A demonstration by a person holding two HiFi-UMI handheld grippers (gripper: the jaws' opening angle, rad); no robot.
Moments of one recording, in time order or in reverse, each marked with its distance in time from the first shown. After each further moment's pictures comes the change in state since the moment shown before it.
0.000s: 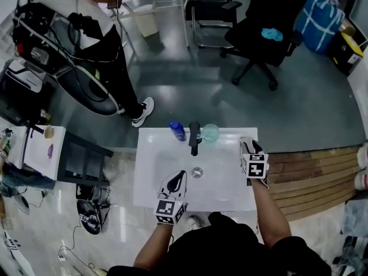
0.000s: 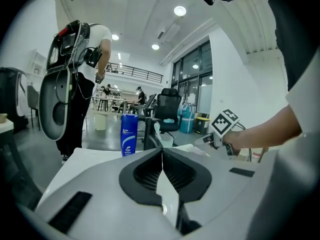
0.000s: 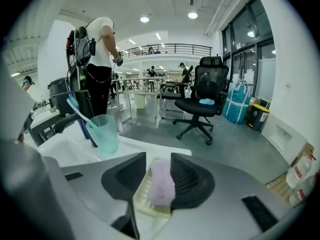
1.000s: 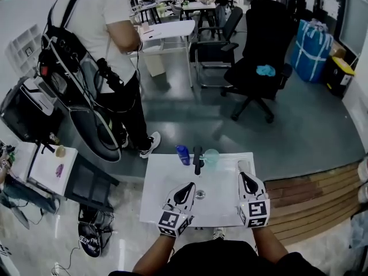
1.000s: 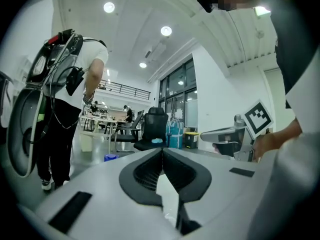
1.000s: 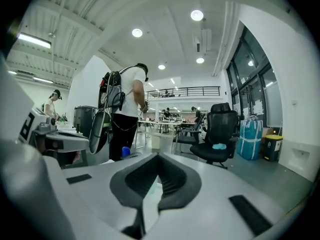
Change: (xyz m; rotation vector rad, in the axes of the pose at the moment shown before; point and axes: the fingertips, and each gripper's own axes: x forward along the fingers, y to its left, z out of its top) left arm -0.034 -0.045 0.098 0.083 -0.185 -0.129; right arm -0.199 0.082 0.091 -0.099 -0.483 0.143
